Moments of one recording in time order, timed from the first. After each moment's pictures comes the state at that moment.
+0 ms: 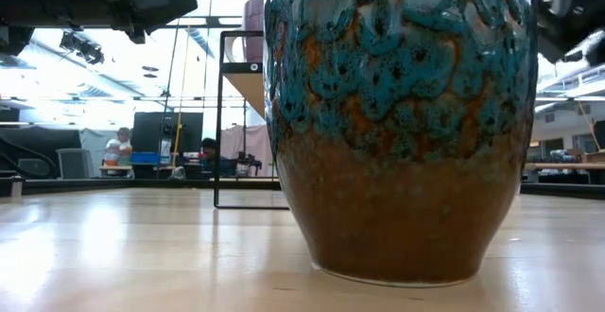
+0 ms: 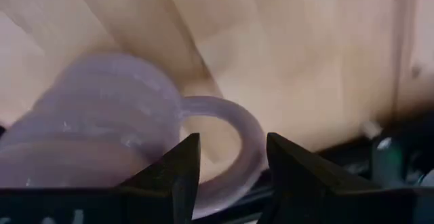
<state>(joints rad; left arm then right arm) -0.35 0.95 0.14 1.13 -0.68 0.25 0.59 1.67 1.13 -1.23 -0.25 1.03</state>
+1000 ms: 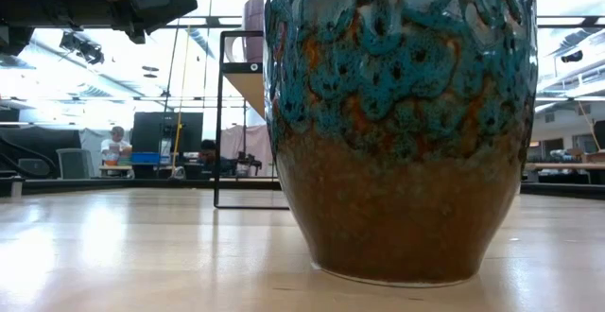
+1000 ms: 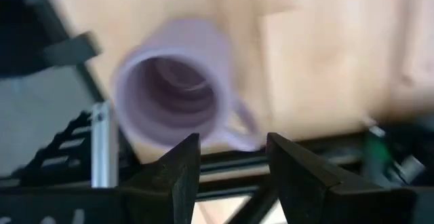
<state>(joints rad) -0.35 0.95 0.14 1.13 -0.68 0.25 0.78 1.62 1.40 -1.41 -0.19 1.02</state>
